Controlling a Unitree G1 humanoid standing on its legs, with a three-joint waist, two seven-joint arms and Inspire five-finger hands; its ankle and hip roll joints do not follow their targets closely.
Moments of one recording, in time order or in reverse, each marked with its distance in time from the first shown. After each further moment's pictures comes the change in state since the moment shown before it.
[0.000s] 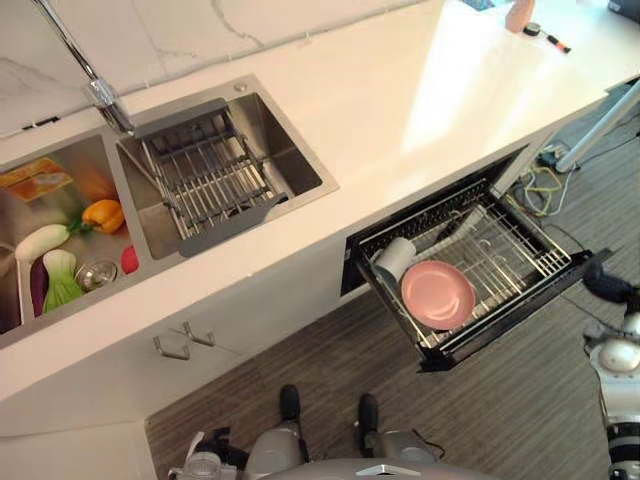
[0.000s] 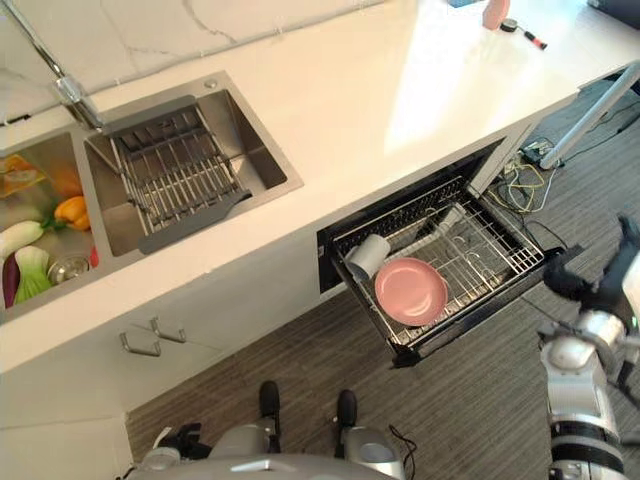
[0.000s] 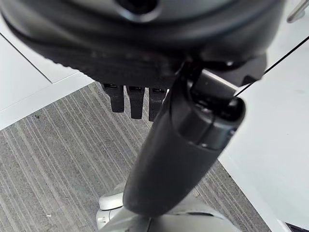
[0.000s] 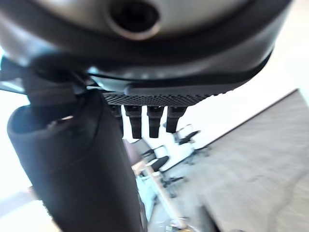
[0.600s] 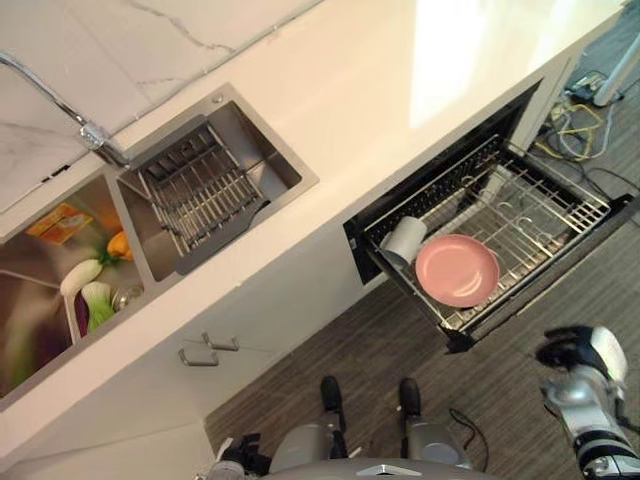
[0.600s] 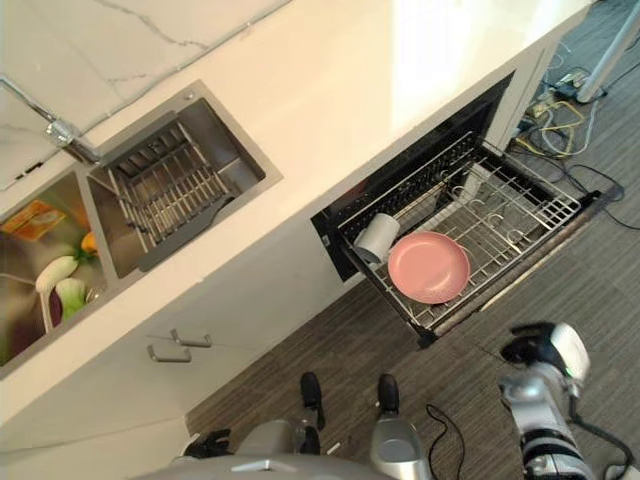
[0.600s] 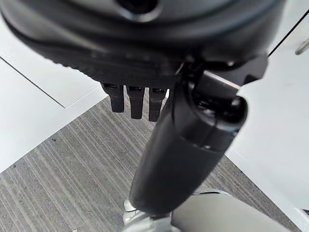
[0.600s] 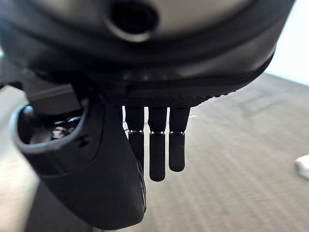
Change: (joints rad) left arm 0.033 -0.089 -0.086 -0.031 -0.001 -0.028 -0.019; right arm -0.152 0.024 0.336 0.297 -0.003 0.083 0.098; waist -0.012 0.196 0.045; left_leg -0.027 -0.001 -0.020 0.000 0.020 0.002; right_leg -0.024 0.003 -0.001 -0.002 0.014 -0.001
